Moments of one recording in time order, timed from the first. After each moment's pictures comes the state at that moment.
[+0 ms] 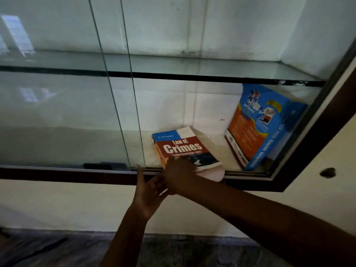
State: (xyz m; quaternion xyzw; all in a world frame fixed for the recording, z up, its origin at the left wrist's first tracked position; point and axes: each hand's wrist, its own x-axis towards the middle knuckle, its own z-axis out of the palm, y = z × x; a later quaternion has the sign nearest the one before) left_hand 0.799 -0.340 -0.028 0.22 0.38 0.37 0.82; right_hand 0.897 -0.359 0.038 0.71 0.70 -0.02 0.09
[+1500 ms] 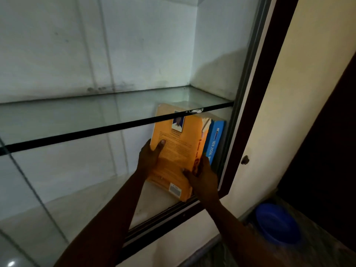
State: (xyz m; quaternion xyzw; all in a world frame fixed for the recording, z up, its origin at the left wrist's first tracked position) left_hand 1.022 -0.209 0.044 0.74 0.23 0.32 0.54; right_hand 1.048 -0.383 0.037 0.78 0.27 -0.01 -0.56
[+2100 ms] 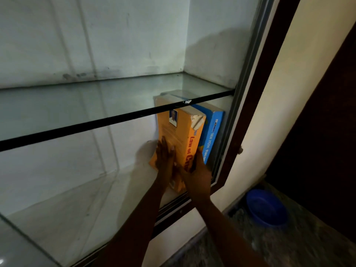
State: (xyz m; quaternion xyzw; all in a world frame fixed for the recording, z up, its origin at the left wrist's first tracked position) left_hand 1.067 -0.249 -0.028 0.71 0.19 0.28 0.62; right_hand 1.048 -0.369 0.021 0.83 0.20 0.01 -0.51
